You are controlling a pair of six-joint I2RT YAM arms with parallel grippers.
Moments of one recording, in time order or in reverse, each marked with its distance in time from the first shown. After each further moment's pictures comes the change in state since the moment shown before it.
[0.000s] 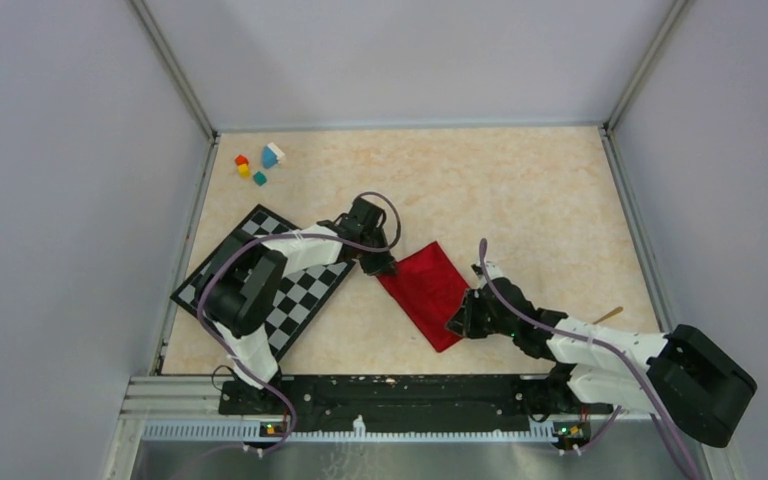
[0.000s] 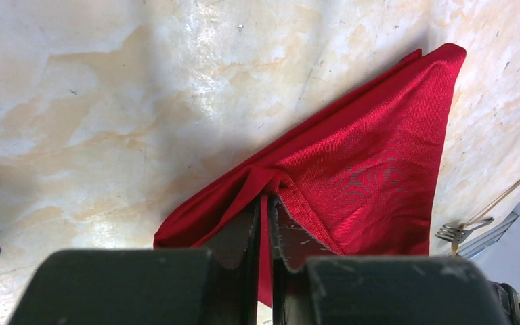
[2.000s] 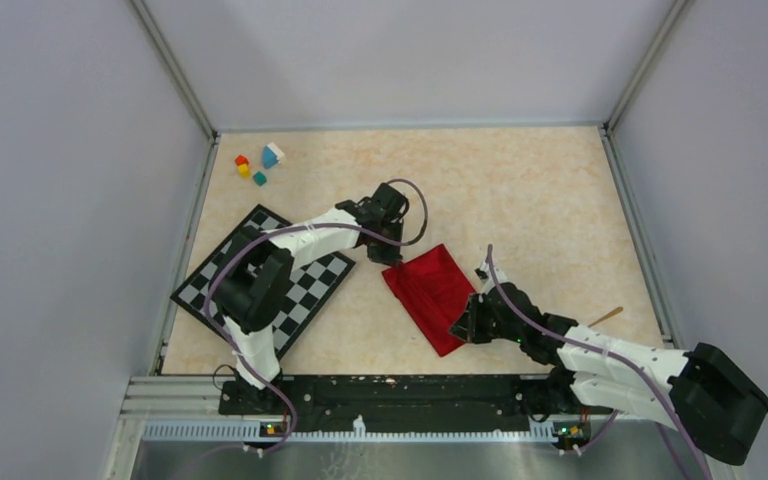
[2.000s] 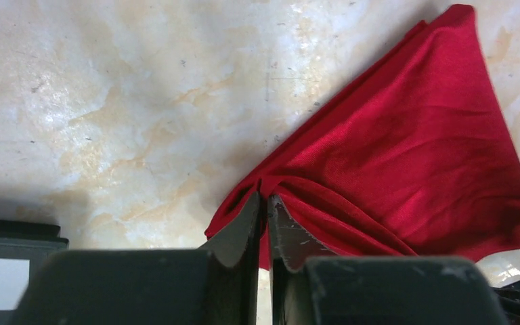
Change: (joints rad) left arm -0.077 0.076 0.262 -0.296 -0.147 0.374; right arm 0.016 -0.127 -0.022 -0.104 0.013 0.000
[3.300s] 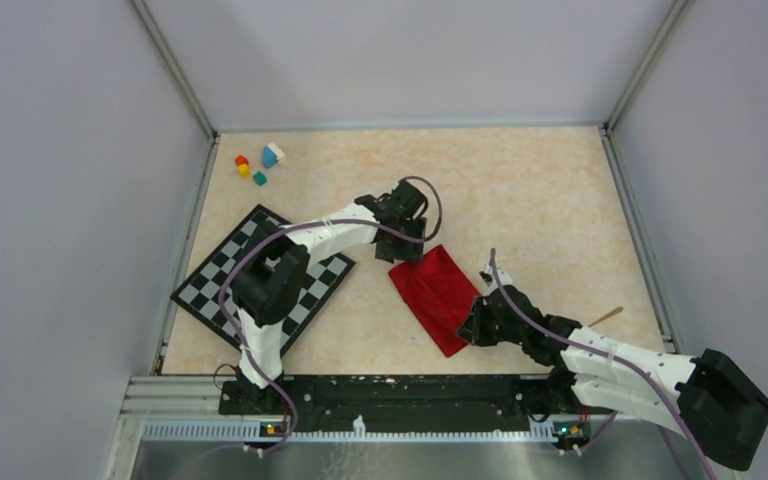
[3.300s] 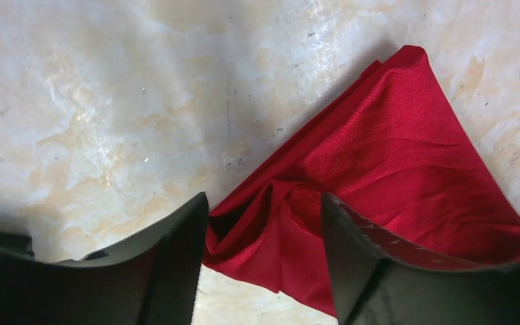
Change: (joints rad) left arm -0.065 0.089 0.146 -0.076 -0.082 -0.044; right arm 0.014 -0.056 -0.002 -0.110 0.058 0.005
